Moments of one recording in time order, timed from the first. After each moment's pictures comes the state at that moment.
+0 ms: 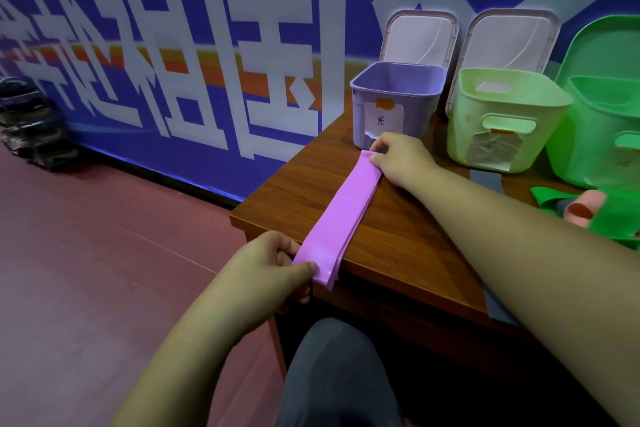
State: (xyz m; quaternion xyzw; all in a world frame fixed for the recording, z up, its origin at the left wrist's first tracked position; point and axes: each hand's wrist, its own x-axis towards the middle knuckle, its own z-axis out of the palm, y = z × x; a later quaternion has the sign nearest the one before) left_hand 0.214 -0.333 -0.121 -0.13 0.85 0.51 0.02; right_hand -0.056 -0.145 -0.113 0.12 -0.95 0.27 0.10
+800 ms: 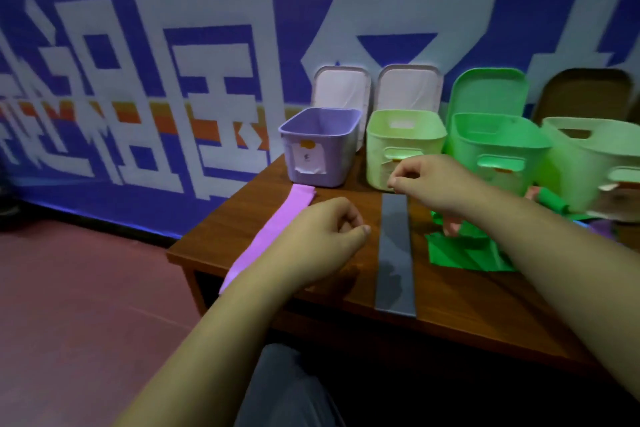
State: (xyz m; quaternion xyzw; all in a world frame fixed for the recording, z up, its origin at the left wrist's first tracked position) left_hand 0.160 -0.183 -0.060 0.13 0.90 0.40 -0.08; right_hand 0.058 0.042 -0.030 0.15 -0.95 0.26 0.10
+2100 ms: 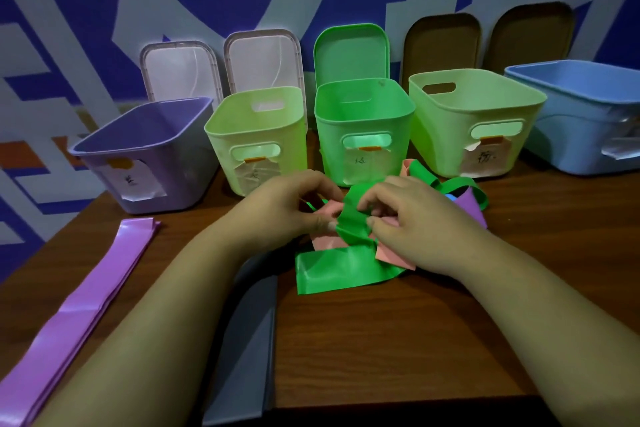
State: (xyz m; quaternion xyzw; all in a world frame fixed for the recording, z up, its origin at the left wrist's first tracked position) left_hand -0.007 -0.040 -0.084 0.39 0.85 0.36 0.03; right_hand 0.079 0.202 -0.106 0.13 -0.96 0.21 0.15
